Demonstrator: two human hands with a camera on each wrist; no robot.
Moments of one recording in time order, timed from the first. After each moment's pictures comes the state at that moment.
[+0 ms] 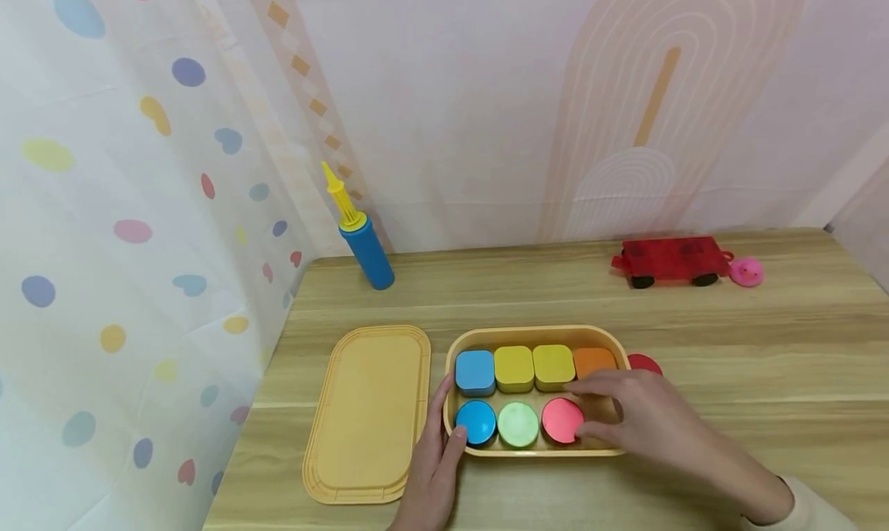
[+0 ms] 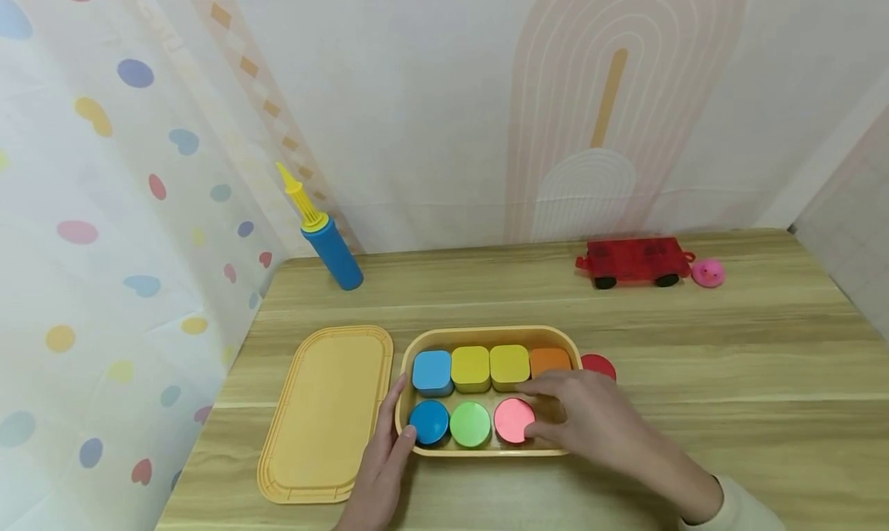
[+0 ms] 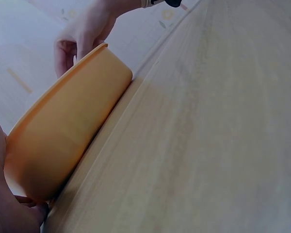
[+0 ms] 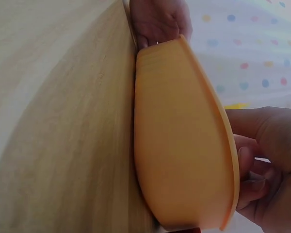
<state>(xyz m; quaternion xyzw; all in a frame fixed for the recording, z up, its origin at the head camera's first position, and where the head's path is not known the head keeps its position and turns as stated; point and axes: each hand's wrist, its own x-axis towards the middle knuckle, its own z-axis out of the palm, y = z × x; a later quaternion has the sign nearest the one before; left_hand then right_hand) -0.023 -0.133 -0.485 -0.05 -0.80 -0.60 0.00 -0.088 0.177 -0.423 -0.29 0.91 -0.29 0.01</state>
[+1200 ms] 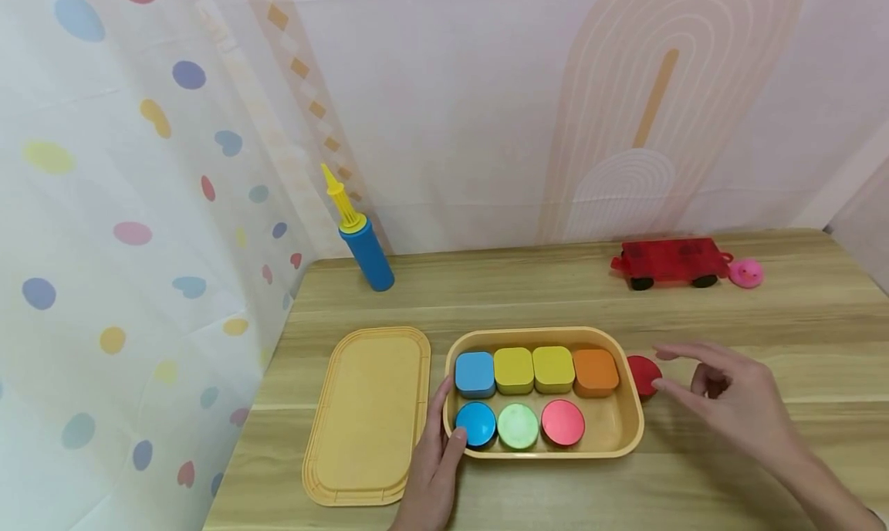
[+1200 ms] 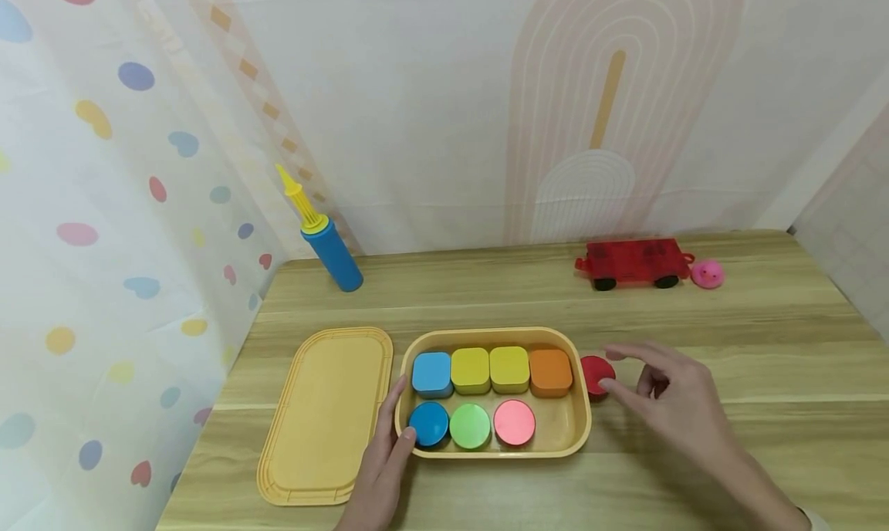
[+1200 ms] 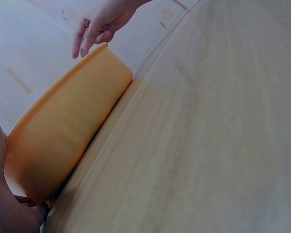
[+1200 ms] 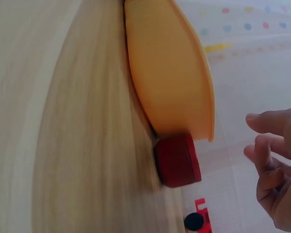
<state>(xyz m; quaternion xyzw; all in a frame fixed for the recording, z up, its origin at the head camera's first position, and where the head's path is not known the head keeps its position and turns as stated) -0.024 -0.134 -0.489 -0.06 -0.79 -0.61 0.01 -0.082 0.249 -0.439 -0.17 0.86 -0.44 -0.20</state>
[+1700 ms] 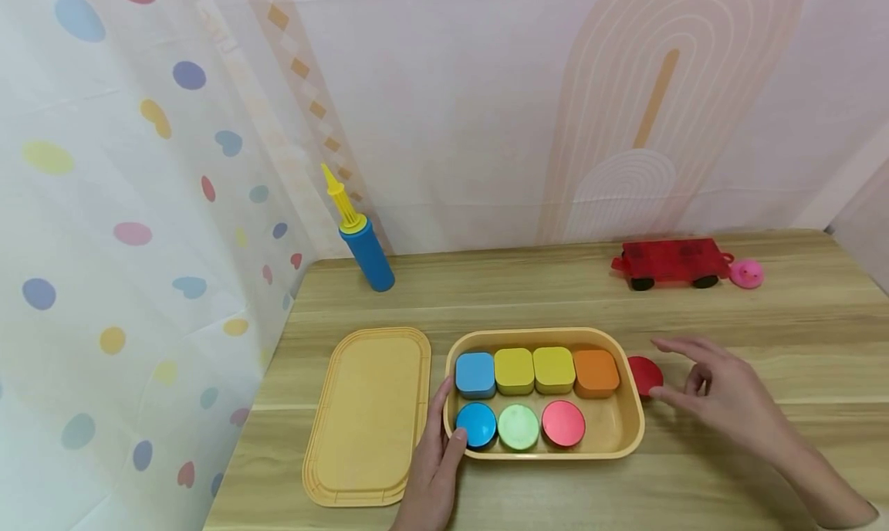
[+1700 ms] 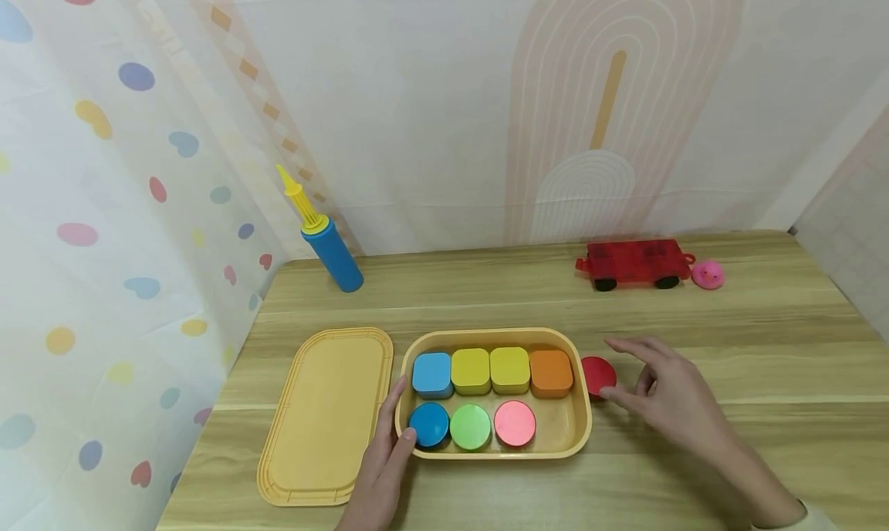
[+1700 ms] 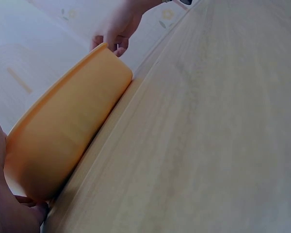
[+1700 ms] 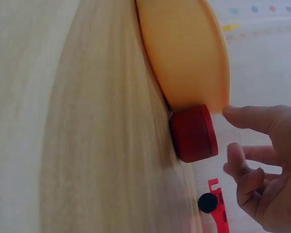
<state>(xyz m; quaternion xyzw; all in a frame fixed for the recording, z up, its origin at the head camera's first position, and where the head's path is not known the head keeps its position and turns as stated) -0.024 -0.133 -0.486 -0.04 -0.79 -0.61 0.00 -0.097 0.262 -0.451 -0.18 0.90 -0.38 -0.12</state>
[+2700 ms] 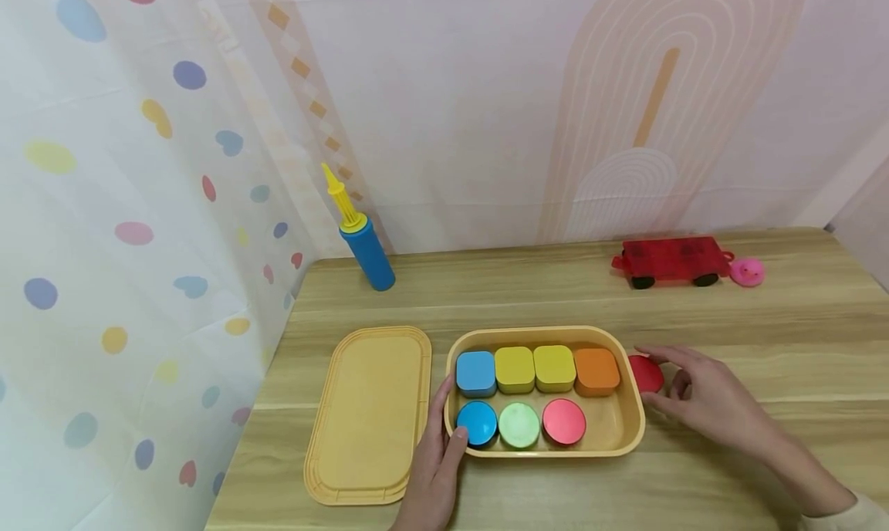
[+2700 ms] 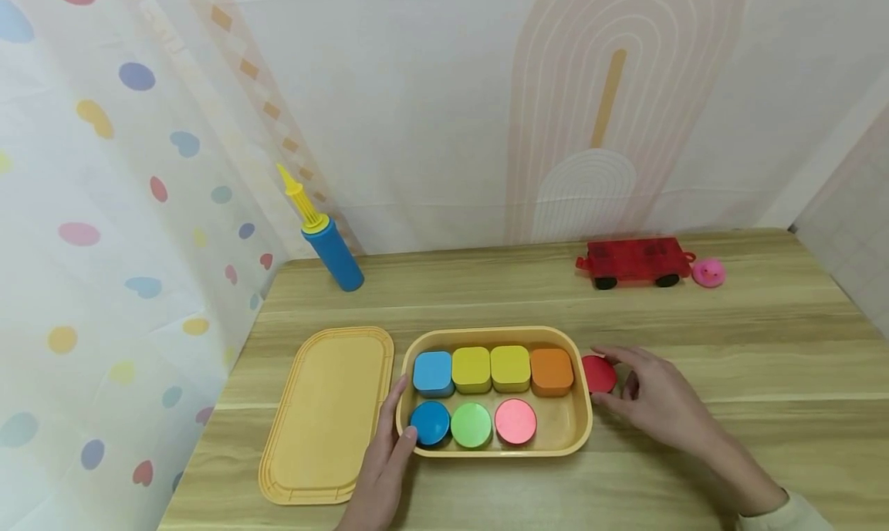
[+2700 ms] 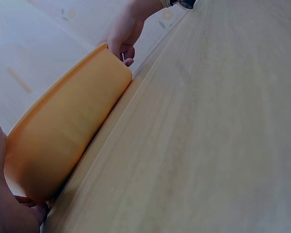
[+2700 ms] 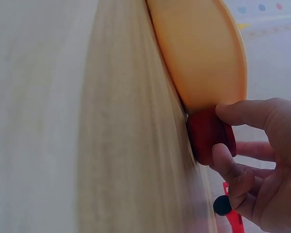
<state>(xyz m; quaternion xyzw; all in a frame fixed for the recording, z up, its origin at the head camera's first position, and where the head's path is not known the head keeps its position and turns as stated) -0.024 -0.132 -0.486 -0.04 -0.80 -0.60 0.00 -0.101 0.254 -0.463 -0.17 0.92 -0.34 -0.04</state>
